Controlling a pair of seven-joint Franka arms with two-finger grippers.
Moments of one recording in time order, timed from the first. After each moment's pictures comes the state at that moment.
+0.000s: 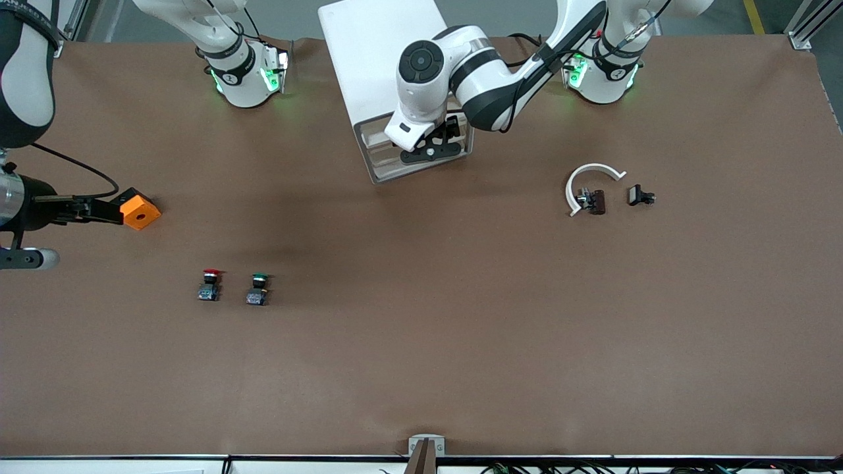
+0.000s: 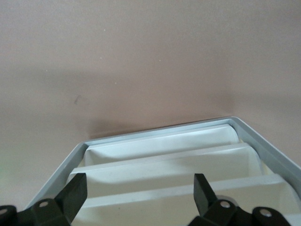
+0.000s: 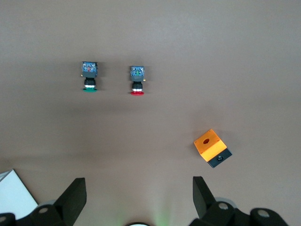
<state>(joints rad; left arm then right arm) -0.39 0.42 -0.66 -1.81 0.09 2.05 -1.22 0.04 0.31 -0.08 -1.29 -0.03 1.38 -0.05</state>
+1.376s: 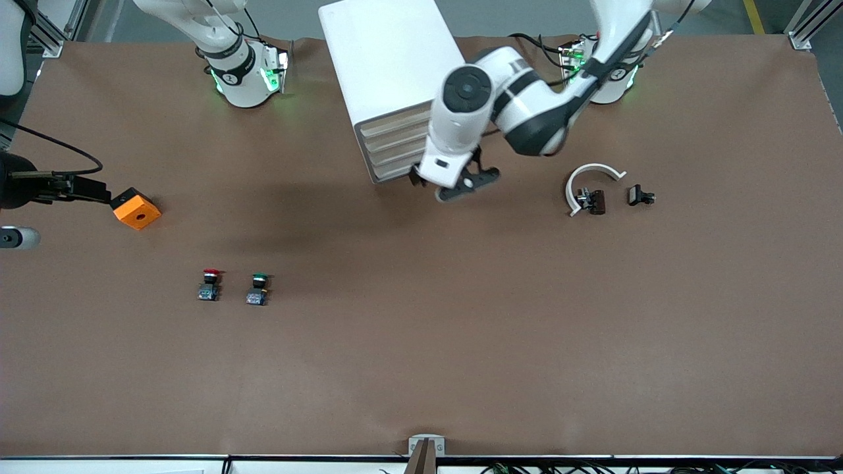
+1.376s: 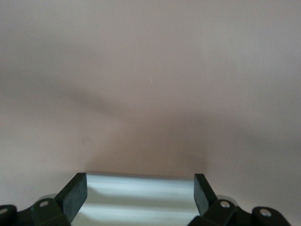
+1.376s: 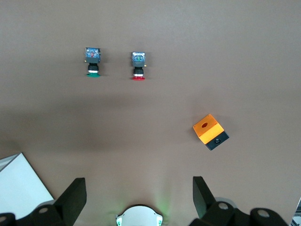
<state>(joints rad) -0.18 0.42 -0.66 -1.71 0.13 2.02 -1.31 0.03 0.28 -0.07 -1.22 -0.03 1.26 -0.05</state>
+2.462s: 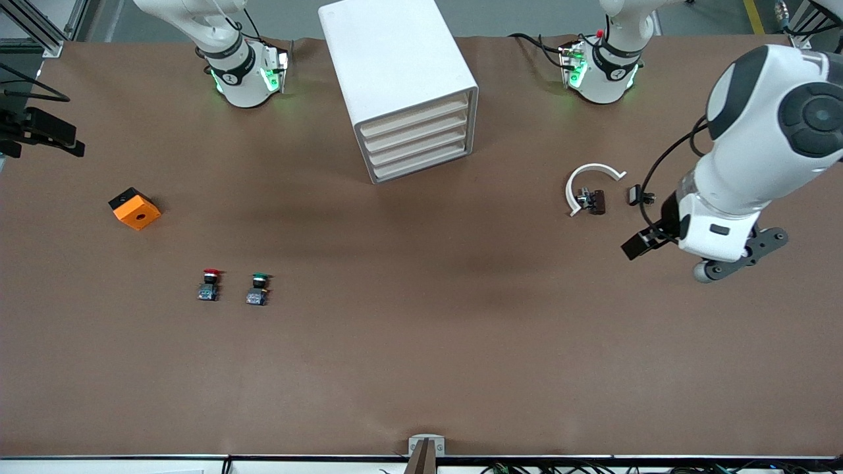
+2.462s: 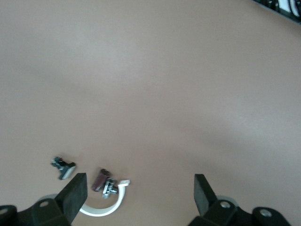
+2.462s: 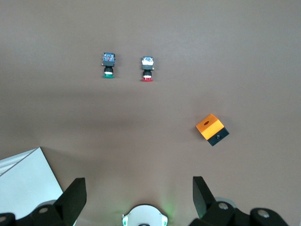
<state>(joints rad) 0.33 0.30 -0.66 -1.46 0.24 1.68 -0.78 0.03 0.08 -0.07 -1.33 0.00 1.29 -0.05</state>
